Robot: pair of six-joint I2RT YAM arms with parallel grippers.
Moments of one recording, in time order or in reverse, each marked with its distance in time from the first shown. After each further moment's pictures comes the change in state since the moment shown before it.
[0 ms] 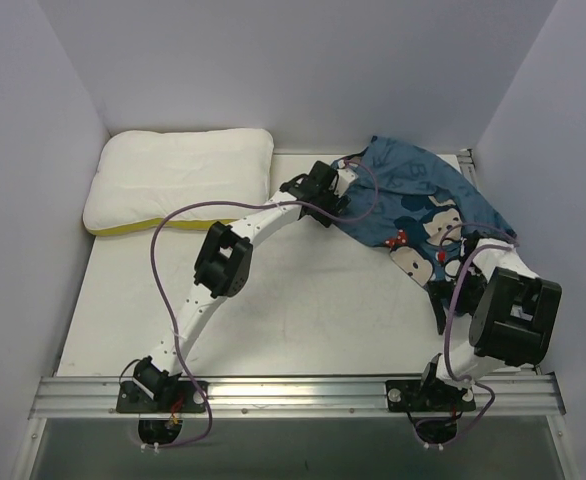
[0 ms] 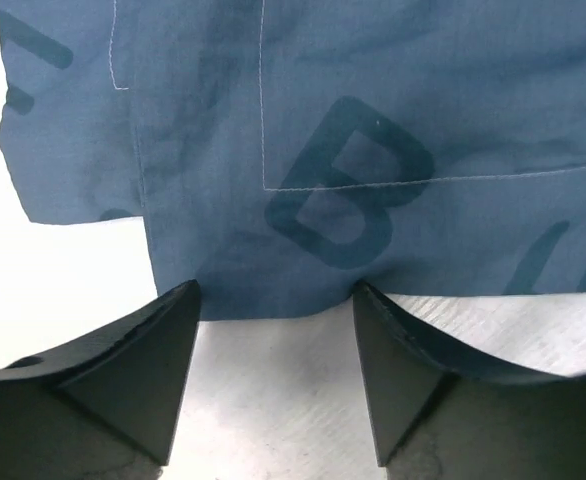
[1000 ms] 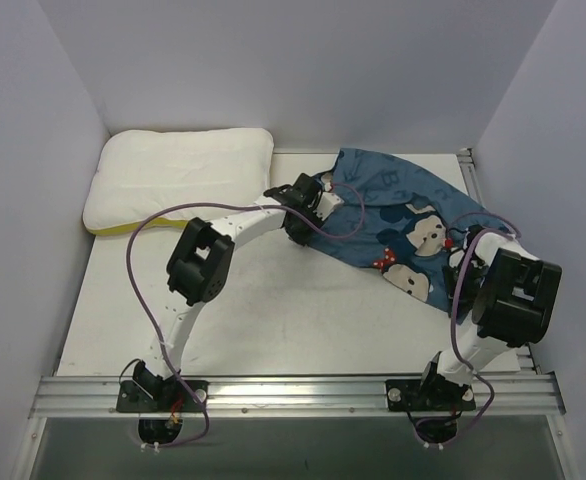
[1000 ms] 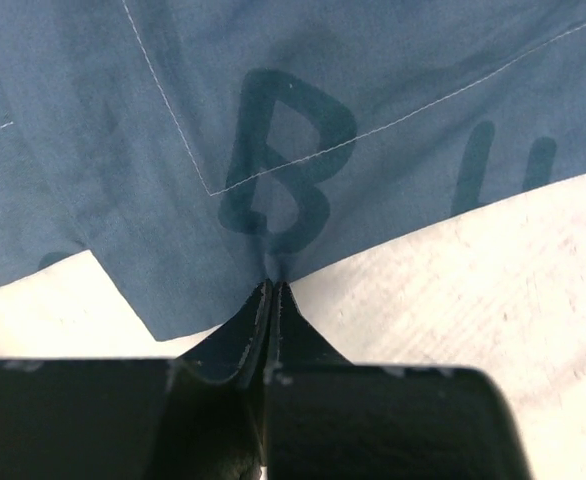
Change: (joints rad) left arm 0.011 -0.303 -0.466 -0.074 0.150 0.033; right arm -0.021 0.166 0.071 0.182 -0.055 0.070
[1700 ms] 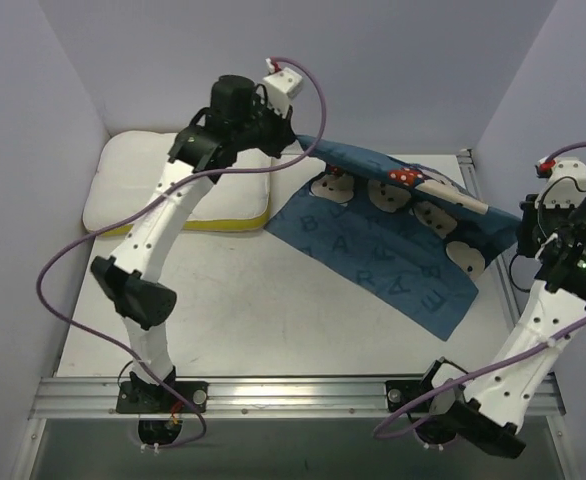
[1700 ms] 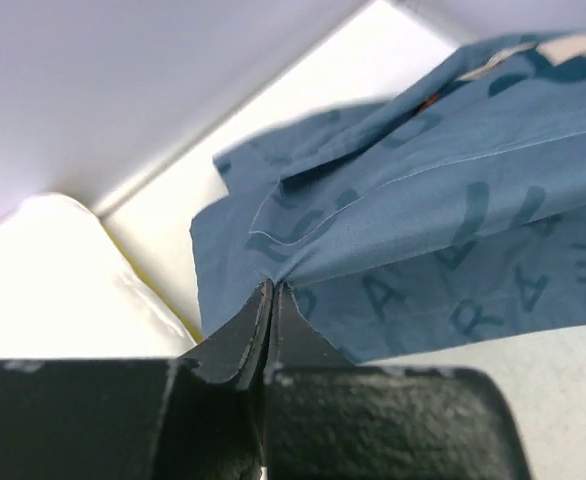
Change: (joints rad) left arm 0.140 -0.357 0.394 -0.106 0.101 -0.080; right arm -0.254 -0.601 0.661 -0.267 -0.359 -0.161
